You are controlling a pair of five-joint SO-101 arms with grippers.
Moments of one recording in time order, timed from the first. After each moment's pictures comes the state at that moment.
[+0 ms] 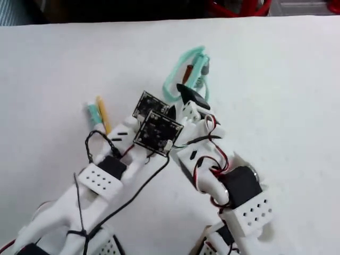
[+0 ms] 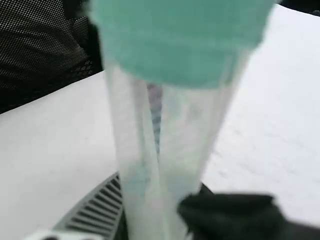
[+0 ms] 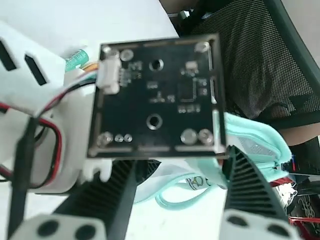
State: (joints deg) left arm 23.9 -37.1 66.6 3.4 -4.1; right arm -34.7 -53.8 39.7 55.9 43.1
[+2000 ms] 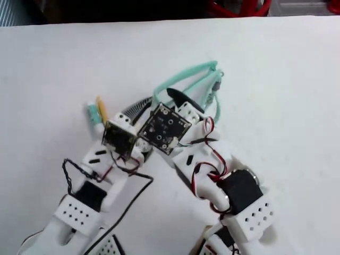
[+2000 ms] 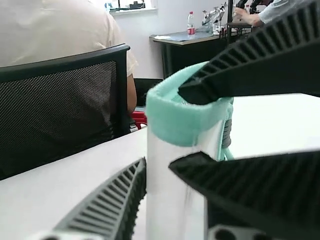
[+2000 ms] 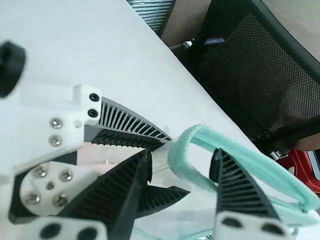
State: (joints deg) left arm 22.5 -63.6 78.2 2.2 -3.1; right arm -37.5 -53.8 36.0 54.8 31.3
